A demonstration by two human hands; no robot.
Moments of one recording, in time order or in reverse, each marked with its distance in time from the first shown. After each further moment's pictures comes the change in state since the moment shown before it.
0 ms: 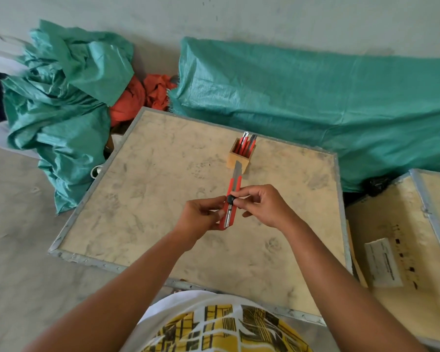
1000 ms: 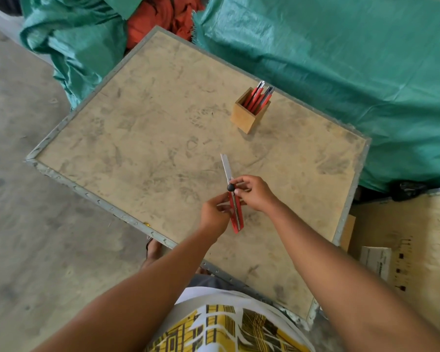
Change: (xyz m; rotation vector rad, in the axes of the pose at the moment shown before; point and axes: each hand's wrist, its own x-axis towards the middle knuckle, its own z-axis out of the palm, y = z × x) left_hand 0.044 -0.152 0.135 -0.052 0.429 -0.216; right_hand 0.039 0.160 -0.024 -0.160 -0.253 0.292
